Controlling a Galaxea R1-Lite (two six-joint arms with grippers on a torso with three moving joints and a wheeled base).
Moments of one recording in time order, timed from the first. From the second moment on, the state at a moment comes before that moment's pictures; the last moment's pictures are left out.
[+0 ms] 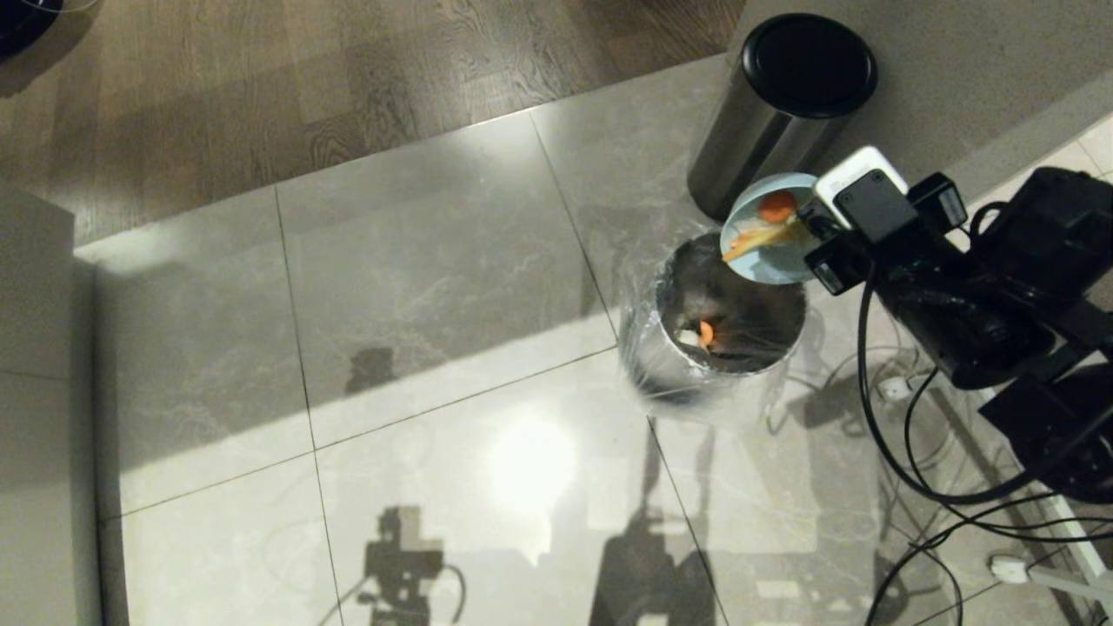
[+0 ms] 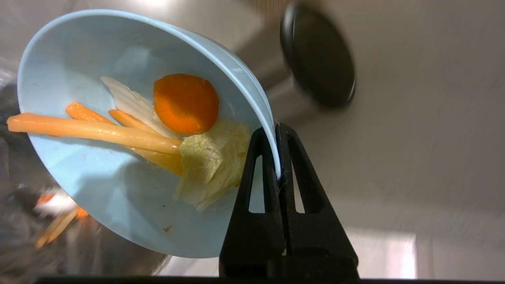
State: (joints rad) left arm 0.00 0.00 0.00 -0.01 0.02 -0.06; right arm 0.39 1.70 -0.81 -1.21 -0.32 -0.93
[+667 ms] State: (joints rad) left arm 0.00 0.00 0.00 -0.01 0.02 -0.06; right arm 0.33 1.78 -0.66 -1.52 0.03 -1.14
